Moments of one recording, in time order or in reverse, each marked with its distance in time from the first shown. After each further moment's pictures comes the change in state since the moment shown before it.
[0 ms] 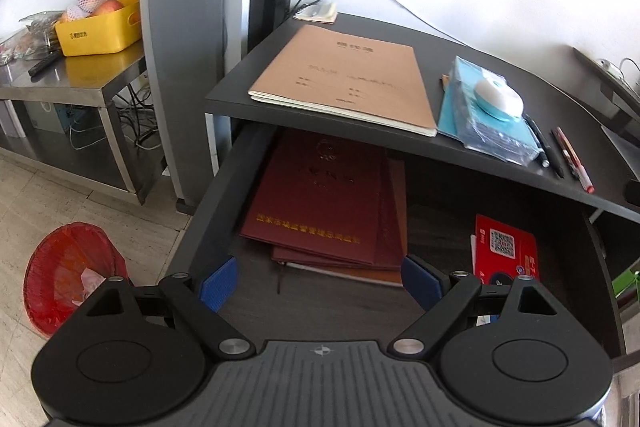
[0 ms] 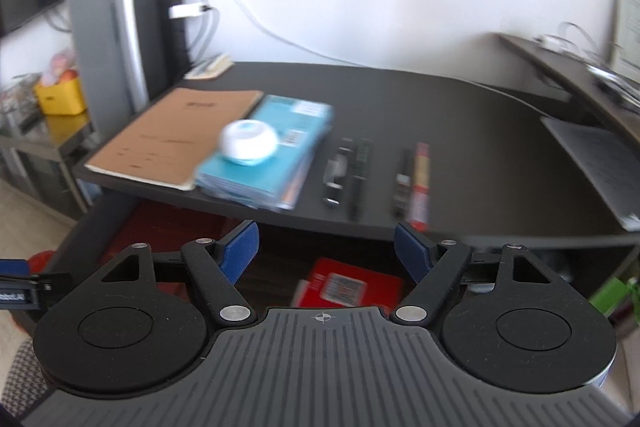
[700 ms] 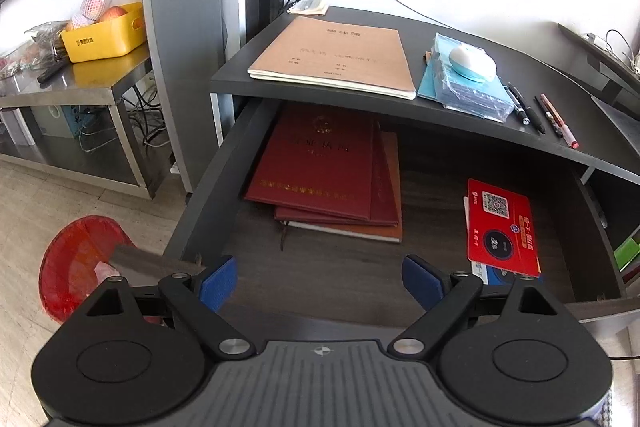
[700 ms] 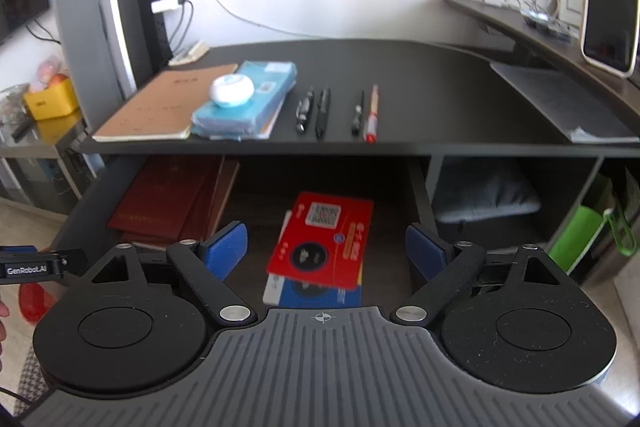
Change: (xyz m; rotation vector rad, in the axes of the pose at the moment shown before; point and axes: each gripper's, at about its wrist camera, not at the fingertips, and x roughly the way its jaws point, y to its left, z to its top) left arm -0.032 -0.014 -0.041 0.049 -0.001 0.025; right arm -0.068 0.000 -0.066 0.102 0.050 -0.051
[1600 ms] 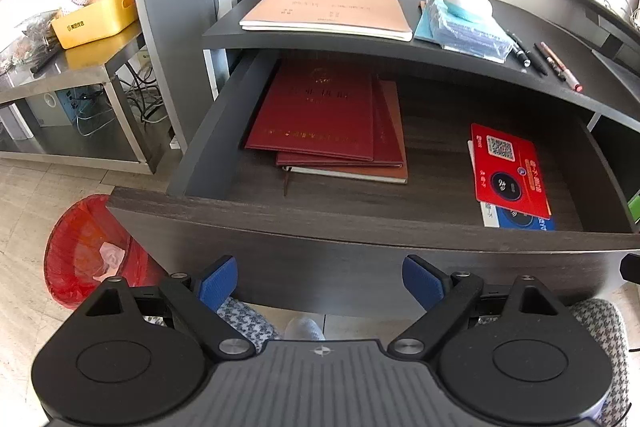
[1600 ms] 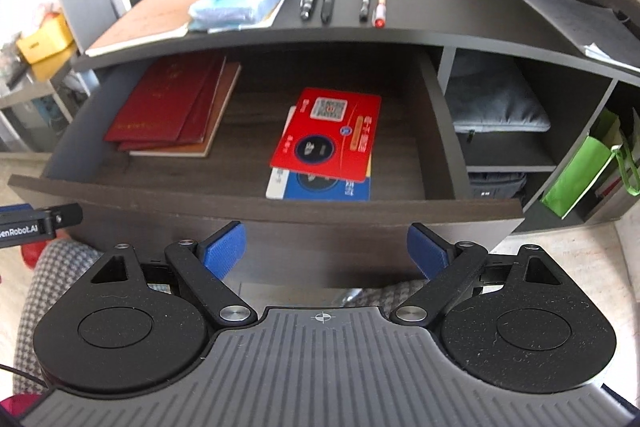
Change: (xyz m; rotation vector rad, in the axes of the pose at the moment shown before) left arm 0.012 -0.001 -0.029 0.059 0.096 0.021; right arm 0.022 0.006 -0.048 -0.003 0.235 0.011
